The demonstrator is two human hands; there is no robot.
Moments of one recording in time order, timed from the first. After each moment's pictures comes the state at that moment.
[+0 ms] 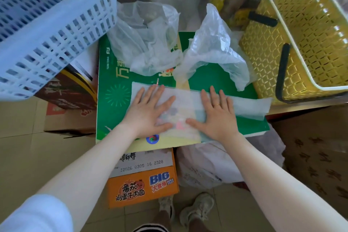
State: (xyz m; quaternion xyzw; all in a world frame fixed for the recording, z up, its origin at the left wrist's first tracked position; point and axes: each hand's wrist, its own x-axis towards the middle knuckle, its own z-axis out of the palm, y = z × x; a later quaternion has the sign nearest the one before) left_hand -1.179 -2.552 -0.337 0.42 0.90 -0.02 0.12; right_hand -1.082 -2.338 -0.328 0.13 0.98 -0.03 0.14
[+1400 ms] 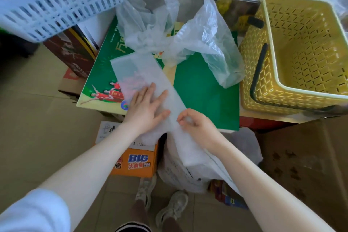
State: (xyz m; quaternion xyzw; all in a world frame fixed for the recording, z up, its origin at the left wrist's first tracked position) left_hand -1.069 -2.489 -0.321 0.18 0.97 0.10 0.14; right_hand -1.011 -2.306 -0.281 0.05 0.83 -0.51 0.21
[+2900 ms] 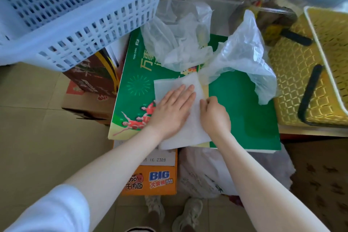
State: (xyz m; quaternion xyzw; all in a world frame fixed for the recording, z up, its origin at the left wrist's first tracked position) left_hand -1.145 -2.533 -0.328 0.37 0.92 0.11 0.00; right_hand -1.113 -2.395 -0.300 0.25 0.93 -0.25 0.08
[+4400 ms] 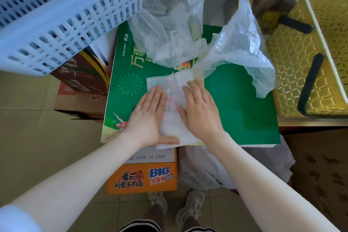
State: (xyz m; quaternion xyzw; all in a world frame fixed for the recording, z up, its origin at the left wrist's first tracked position) left_hand -1.140 -2.568 -0.325 0.31 0.94 0.03 0.13; right_hand -1.114 -2.401 -0.316 -0.05 1.00 -0.07 -0.02
